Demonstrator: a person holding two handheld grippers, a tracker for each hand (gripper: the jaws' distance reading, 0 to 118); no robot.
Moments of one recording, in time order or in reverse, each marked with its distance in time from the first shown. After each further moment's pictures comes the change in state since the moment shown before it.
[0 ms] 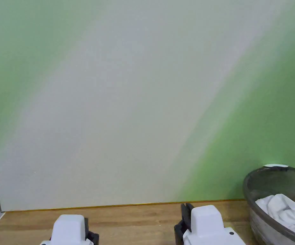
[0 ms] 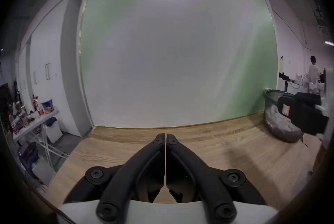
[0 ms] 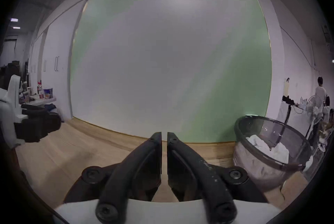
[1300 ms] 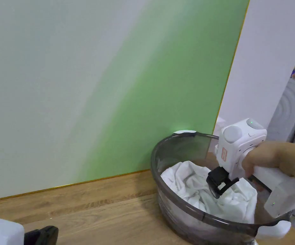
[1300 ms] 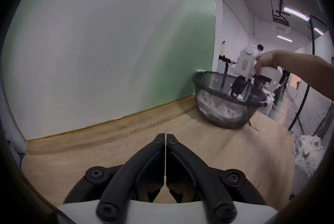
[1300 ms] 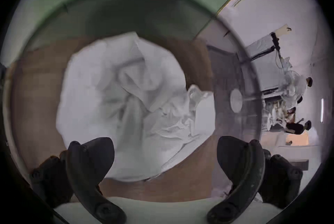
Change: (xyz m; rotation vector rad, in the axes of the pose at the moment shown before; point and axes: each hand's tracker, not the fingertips) left arm 0.106 0.019 -0.057 -0.178 -0.605 -0.121; right arm 0.398 -0.011 -0.218 -1.350 -0.252 0.081
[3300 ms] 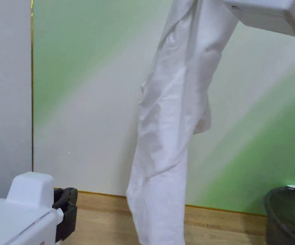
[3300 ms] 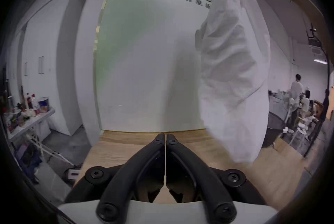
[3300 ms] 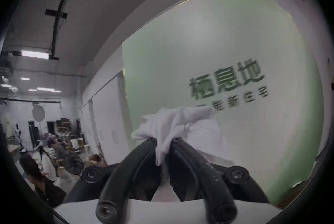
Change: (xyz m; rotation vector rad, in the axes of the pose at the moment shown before) left arm -0.096 -0.034 0.264 0.241 0.474 0.187; right arm -0.237 -0.164 0.604 1.593 0.946 0.033
